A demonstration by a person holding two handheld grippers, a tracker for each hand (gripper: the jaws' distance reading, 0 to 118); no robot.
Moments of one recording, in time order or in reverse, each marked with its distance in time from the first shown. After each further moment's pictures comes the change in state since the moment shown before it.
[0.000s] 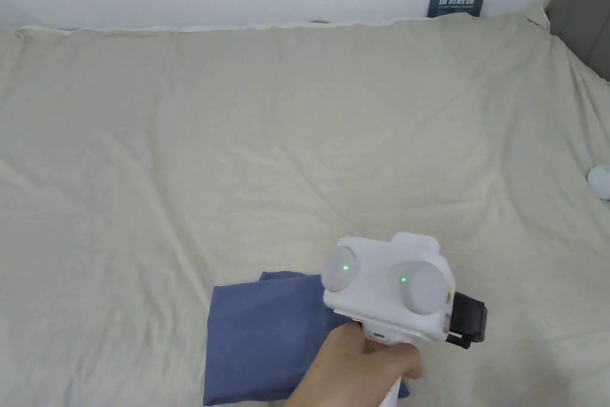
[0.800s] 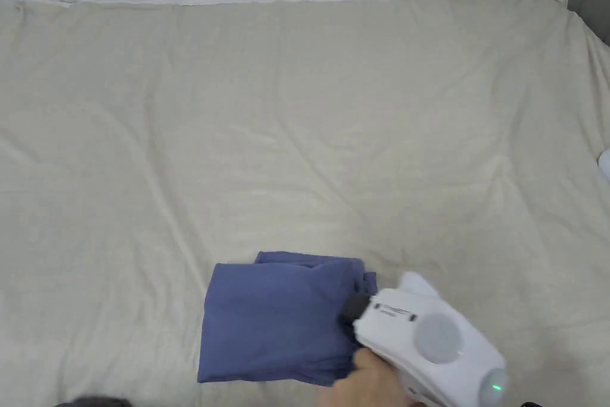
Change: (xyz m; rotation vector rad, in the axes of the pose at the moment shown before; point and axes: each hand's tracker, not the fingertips) left arm 0.059 -0.056 -0.110 -0.127 0.843 -0.466; right arm 0.021 0.008 0.003 -0.009 0.002 -0.054
